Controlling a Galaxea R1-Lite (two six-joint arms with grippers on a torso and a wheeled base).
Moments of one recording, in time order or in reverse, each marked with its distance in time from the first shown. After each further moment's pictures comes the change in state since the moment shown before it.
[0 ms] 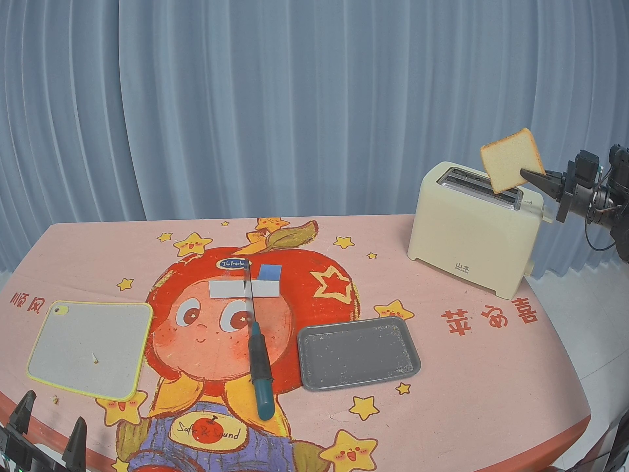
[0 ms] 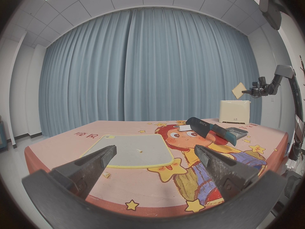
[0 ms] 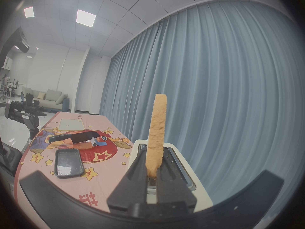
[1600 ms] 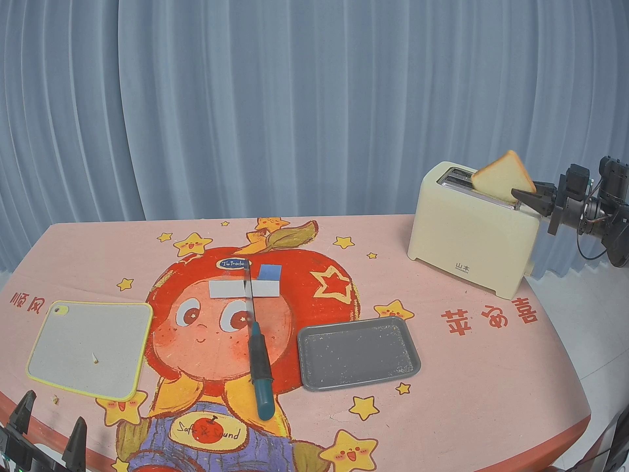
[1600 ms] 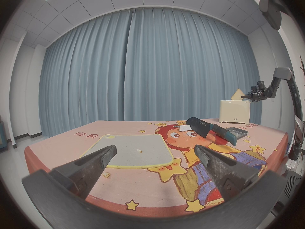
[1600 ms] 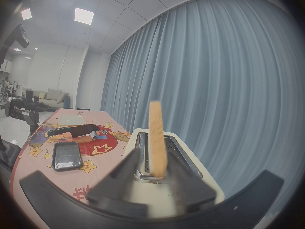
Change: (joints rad) left arm 0.000 0.000 0.000 0.000 0.000 0.000; right arm 0.005 0.065 0.011 0.003 0.000 -0.048
